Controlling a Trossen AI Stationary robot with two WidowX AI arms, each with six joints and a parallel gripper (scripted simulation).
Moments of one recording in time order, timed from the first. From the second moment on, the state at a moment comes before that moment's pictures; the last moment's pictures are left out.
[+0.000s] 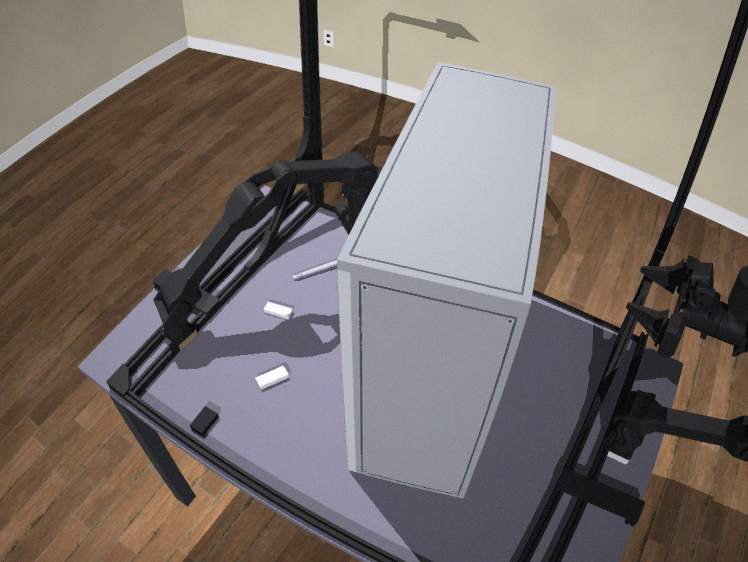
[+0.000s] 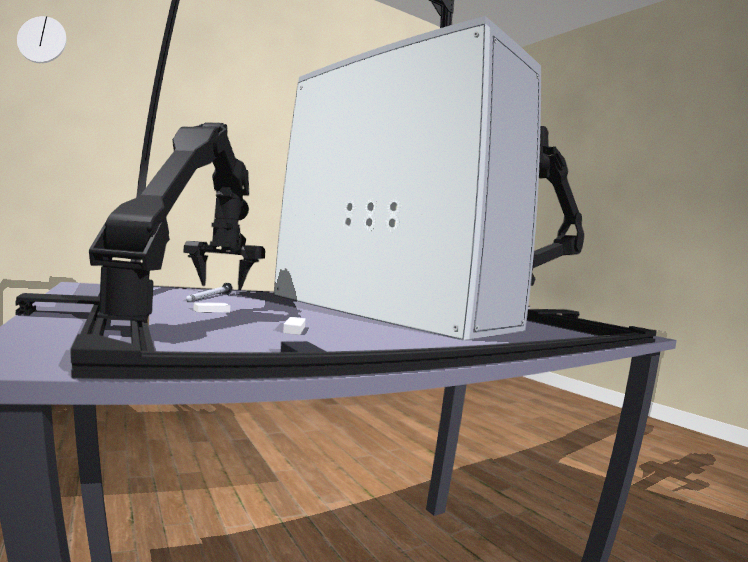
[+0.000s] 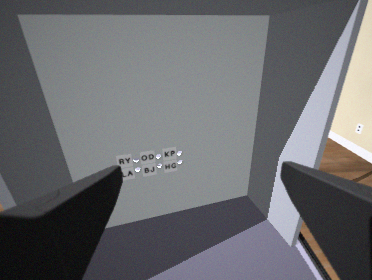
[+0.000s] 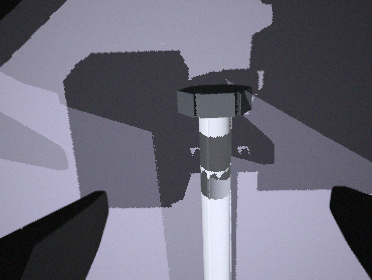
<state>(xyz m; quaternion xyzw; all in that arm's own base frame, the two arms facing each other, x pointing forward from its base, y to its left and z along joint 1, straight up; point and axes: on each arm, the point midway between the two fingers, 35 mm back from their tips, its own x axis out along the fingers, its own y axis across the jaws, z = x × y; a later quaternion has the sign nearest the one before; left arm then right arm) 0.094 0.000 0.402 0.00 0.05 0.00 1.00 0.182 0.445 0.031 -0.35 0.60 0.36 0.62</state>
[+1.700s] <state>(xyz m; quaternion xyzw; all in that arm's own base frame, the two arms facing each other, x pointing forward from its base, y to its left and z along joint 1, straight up) 0.094 0.000 0.402 0.00 0.05 0.00 1.00 0.179 0.439 0.026 -0.36 0.61 0.35 0.61</state>
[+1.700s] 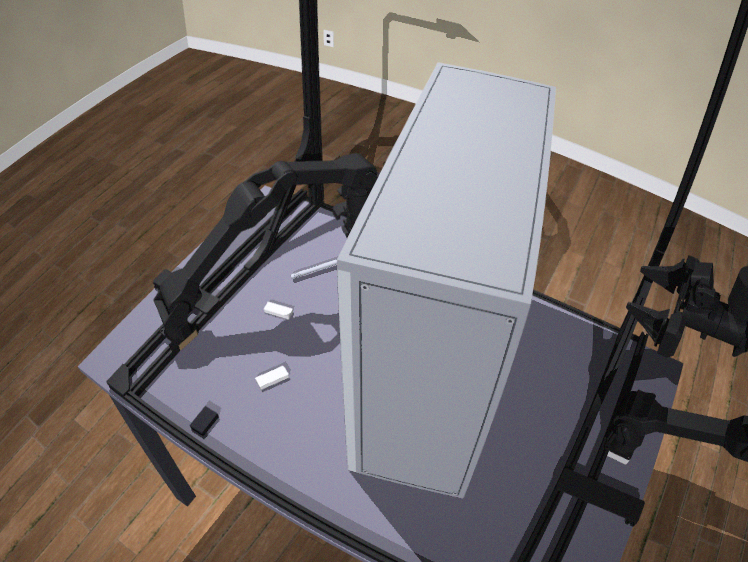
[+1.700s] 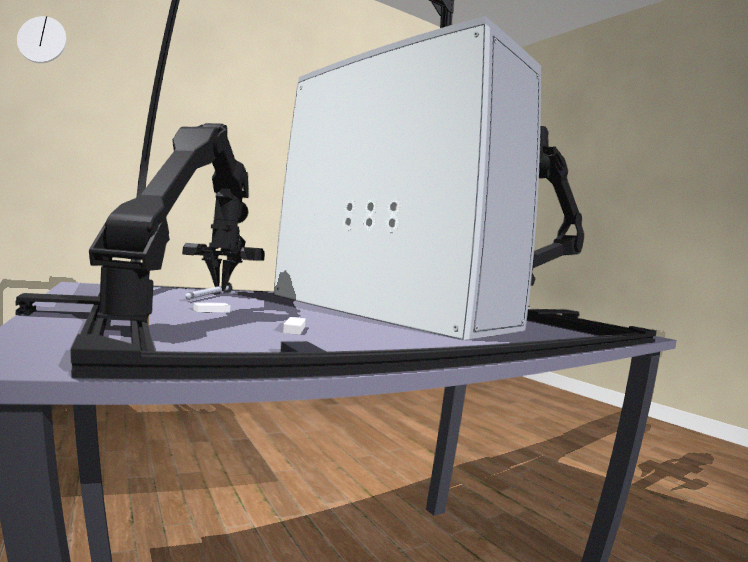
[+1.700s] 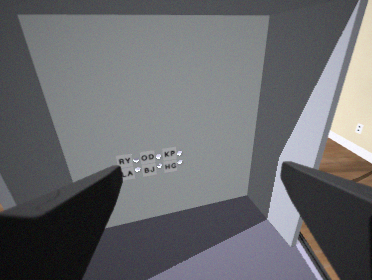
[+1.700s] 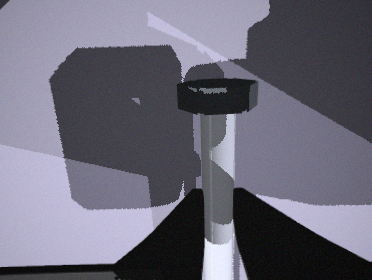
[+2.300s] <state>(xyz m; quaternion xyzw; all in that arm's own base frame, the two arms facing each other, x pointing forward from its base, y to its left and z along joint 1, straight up) 0.094 0.000 0.402 0.00 0.05 0.00 1.00 0.168 0.408 0.125 -0.36 0.61 0.36 0.61</state>
